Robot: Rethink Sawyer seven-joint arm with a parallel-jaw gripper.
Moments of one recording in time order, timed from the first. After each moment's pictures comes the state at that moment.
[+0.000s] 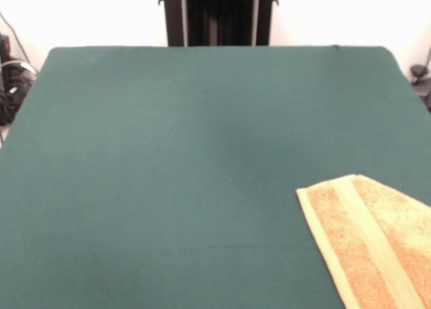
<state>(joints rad) -0.47 -0.63 0.92 1.56 0.53 -0.29 2.22</state>
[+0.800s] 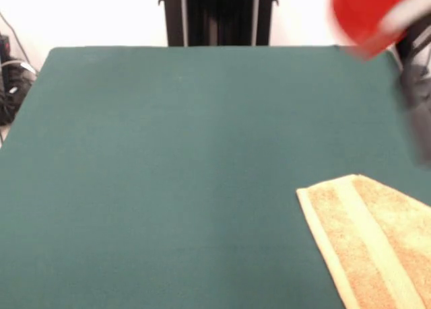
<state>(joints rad) -0.34 -0.53 0.44 1.22 0.37 0.30 2.22</state>
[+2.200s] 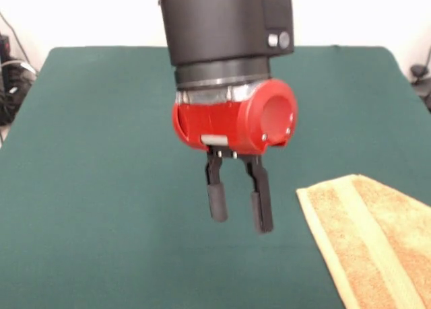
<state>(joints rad) -0.36 -0.47 0.27 1.22 0.10 0.33 2.22</state>
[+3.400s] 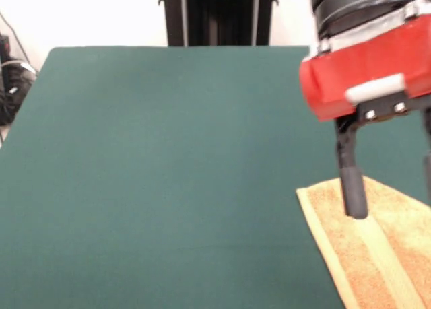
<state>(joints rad) -0.27 -0.52 0.33 1.28 0.08 0.00 2.22</state>
